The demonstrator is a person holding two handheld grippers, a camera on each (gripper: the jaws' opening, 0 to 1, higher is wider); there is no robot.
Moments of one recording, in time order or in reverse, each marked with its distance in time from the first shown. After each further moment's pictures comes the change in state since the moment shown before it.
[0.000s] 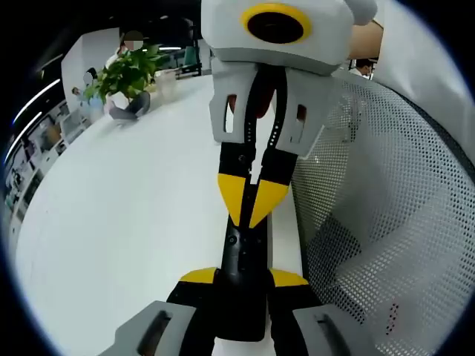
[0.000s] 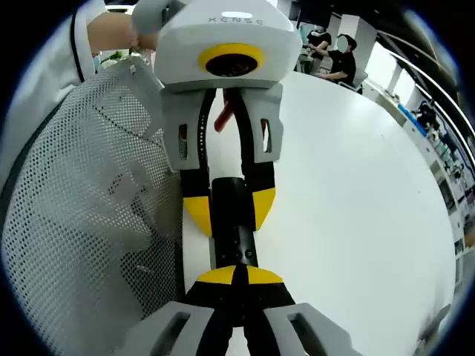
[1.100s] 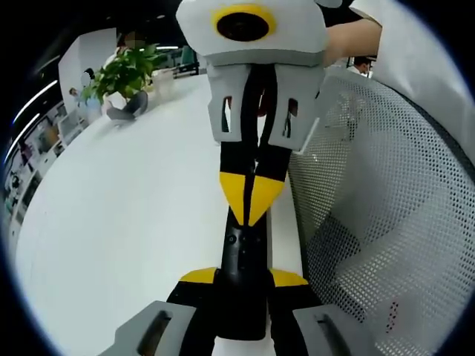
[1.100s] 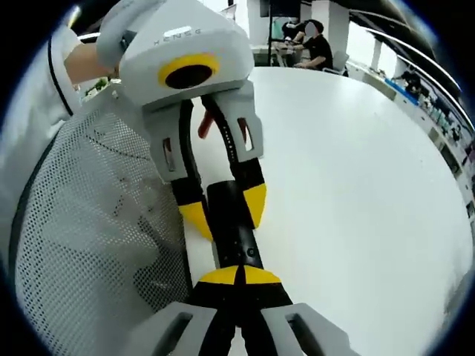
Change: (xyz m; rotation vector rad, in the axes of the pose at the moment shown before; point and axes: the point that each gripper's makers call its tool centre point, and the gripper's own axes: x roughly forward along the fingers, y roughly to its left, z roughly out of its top) left arm 0.000 0.000 0.000 0.011 0.014 -0.011; right arm -0.002 0.001 -0.005 0.166 -0.024 0.058
